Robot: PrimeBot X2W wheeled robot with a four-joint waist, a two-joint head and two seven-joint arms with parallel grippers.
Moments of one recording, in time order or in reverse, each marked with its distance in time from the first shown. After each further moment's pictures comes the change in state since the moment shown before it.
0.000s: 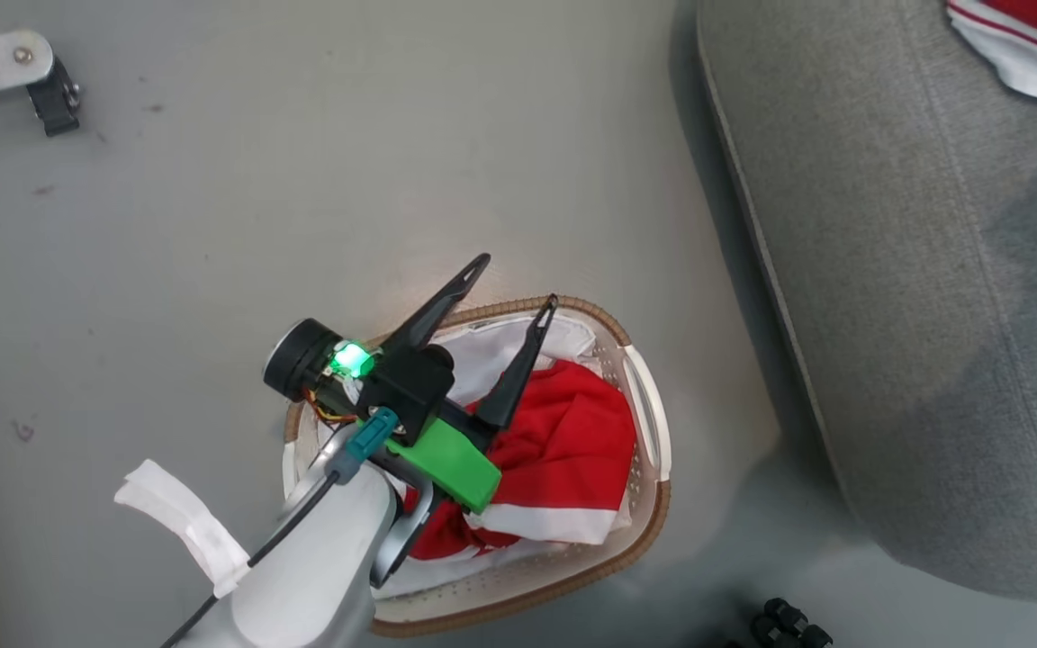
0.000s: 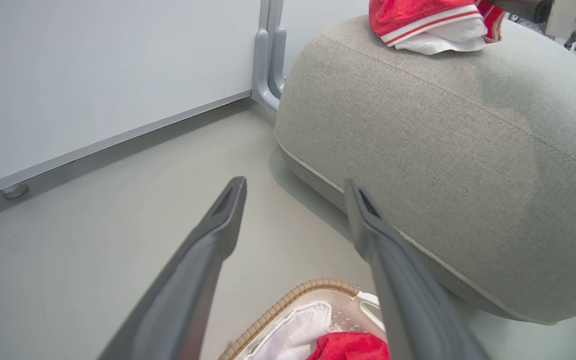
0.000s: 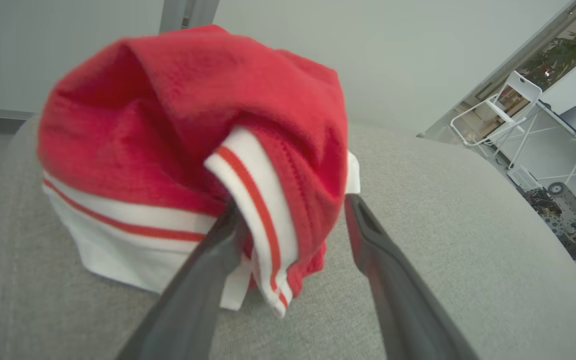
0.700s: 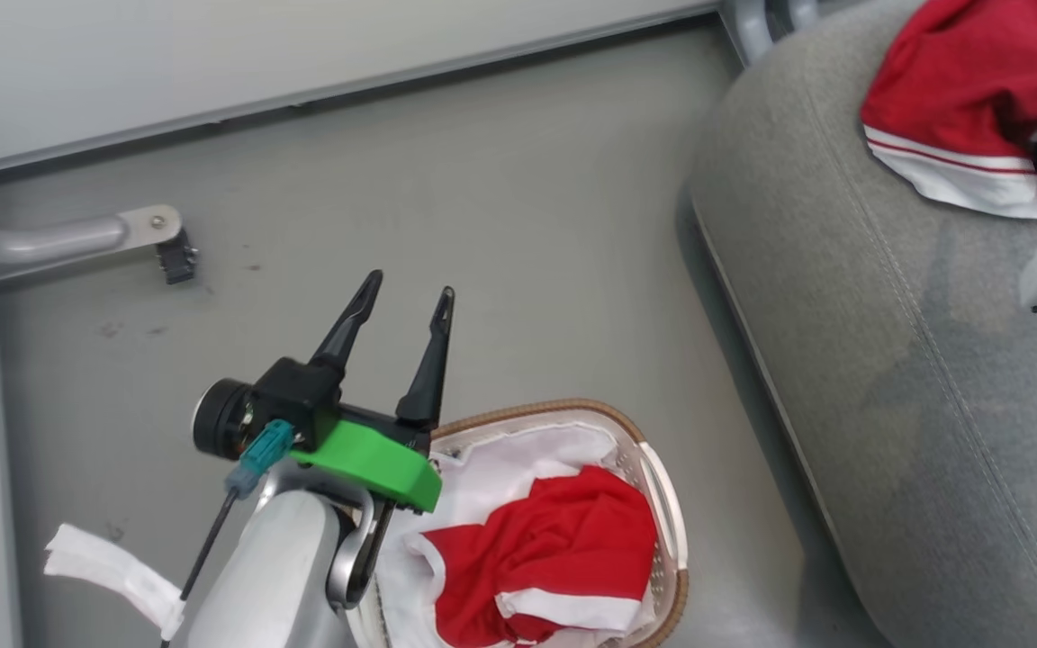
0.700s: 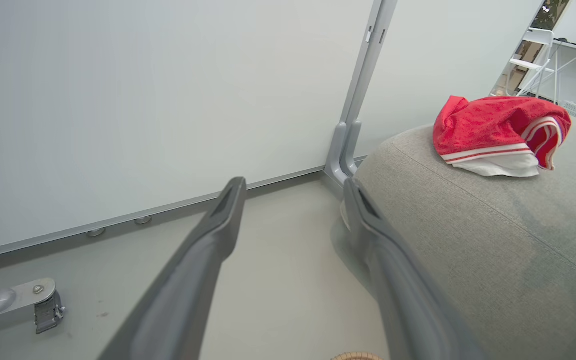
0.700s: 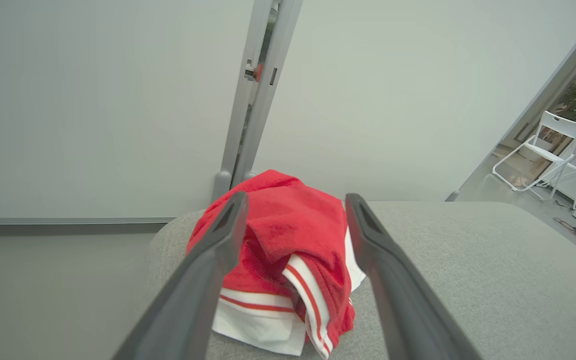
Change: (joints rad) left arm 0.131 -0.068 0.257 -0.002 -0.053 0.010 0.000; right arm 0.152 0.025 0.190 -0.094 0.179 0.000 0.000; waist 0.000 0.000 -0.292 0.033
